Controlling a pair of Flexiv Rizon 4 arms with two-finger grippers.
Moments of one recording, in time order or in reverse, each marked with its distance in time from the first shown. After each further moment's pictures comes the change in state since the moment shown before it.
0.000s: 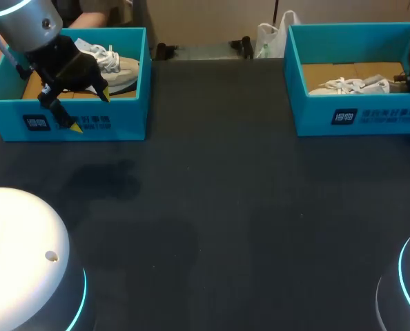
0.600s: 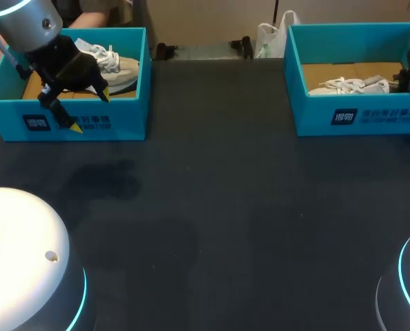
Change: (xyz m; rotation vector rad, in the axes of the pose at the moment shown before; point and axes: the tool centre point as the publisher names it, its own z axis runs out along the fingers) left arm 0.000 0.000 0.000 0.000 0.000 0.000; right arm 0.003 0.003 -0.010 -0.003 0.032 -0.003
